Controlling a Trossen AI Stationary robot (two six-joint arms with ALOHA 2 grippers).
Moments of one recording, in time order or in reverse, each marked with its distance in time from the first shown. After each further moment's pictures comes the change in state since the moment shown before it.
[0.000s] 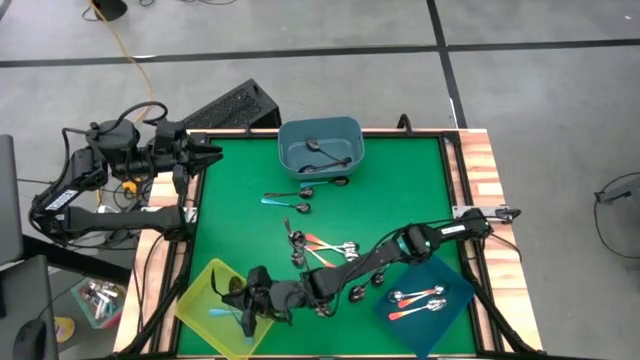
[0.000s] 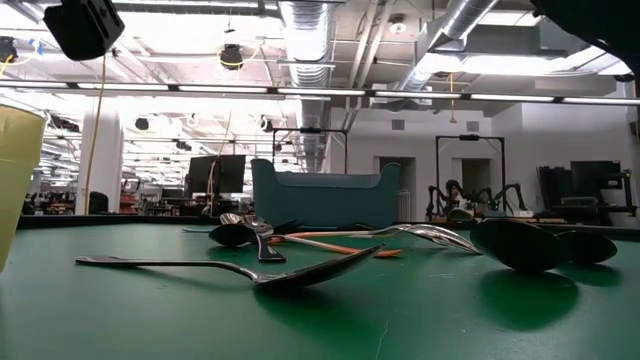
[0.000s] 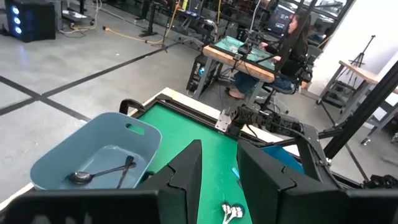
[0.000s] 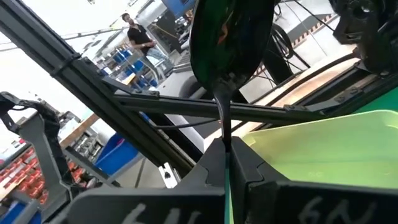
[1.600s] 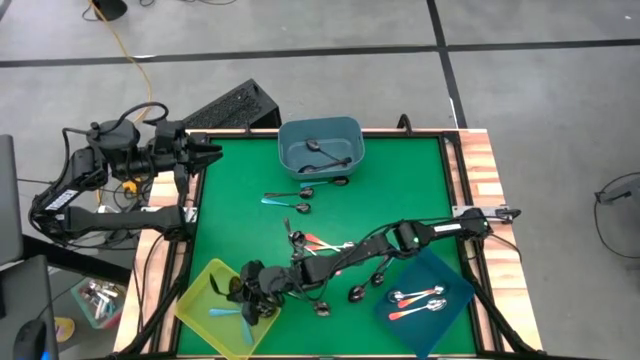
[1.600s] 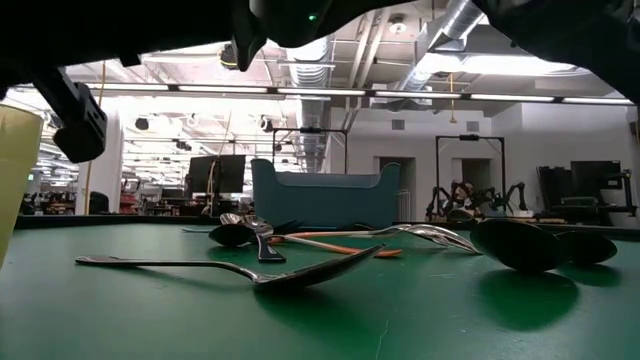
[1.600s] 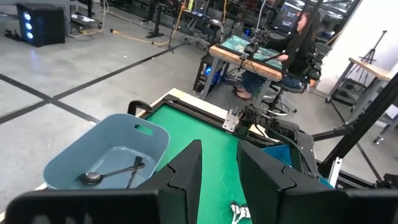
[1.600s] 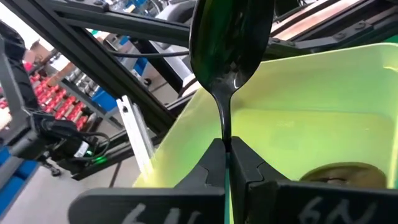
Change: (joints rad) left arm 0.000 0.000 0.000 -0.007 -0.027 0.023; right arm -0.084 0.087 0.027 -0.108 -0.282 -0.070
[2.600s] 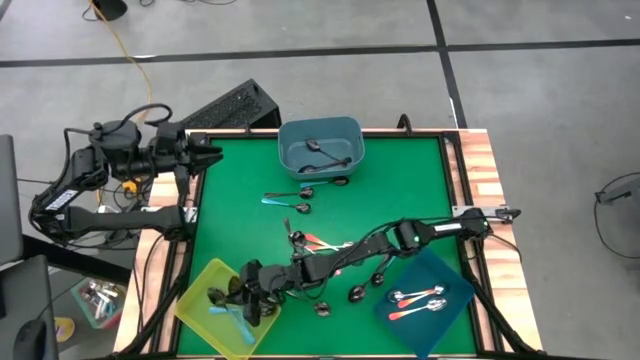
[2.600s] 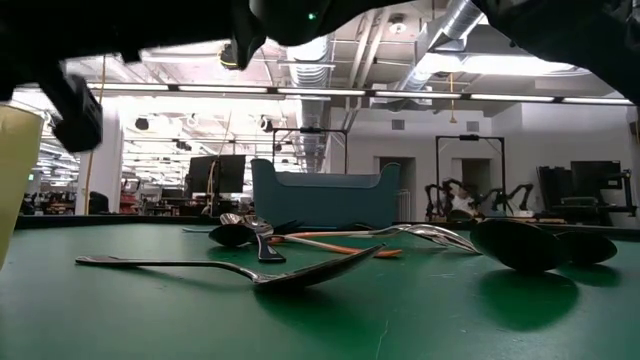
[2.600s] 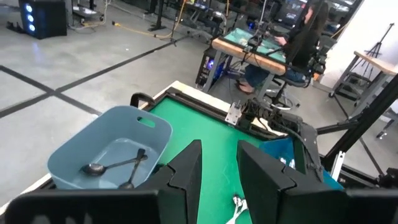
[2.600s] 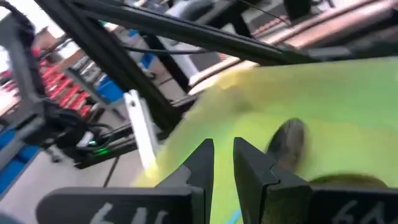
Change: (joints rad) left arm 0.000 0.000 0.000 -0.036 -0.003 -0.001; right arm -0.014 -0.018 0.000 0.014 -0.051 -0.080
